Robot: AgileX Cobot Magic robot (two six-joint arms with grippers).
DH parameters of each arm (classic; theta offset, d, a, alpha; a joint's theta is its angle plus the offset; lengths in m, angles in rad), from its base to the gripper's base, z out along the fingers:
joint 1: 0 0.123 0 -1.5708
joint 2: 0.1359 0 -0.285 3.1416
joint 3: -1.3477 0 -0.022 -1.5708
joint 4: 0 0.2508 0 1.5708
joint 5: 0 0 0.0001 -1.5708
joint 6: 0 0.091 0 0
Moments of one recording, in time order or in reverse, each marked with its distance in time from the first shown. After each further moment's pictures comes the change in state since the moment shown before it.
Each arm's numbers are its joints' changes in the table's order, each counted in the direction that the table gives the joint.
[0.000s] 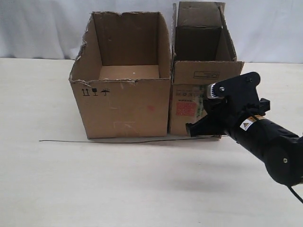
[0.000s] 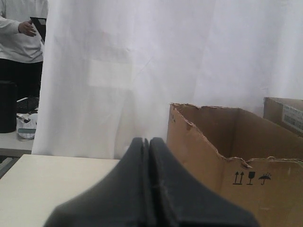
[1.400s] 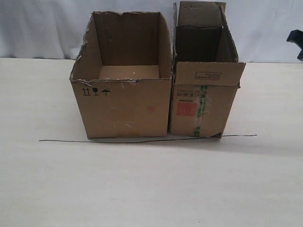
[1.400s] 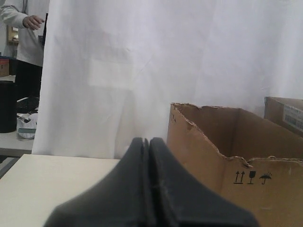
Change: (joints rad) left arm 0.000 0.000 0.000 0.000 0.000 0.000; right arm -0.681 -0.084 0.477 0.172 -0.811 0.095
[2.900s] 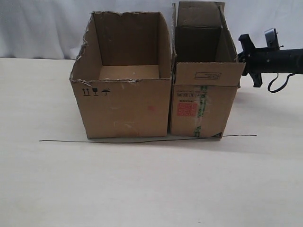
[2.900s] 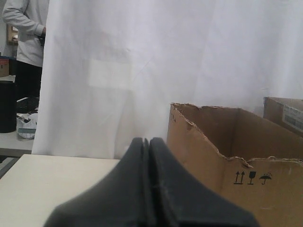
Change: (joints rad) left arm 0.000 0.000 0.000 0.000 0.000 0.000; right arm -0.046 0.853 0.733 0.830 -0.715 -0.390
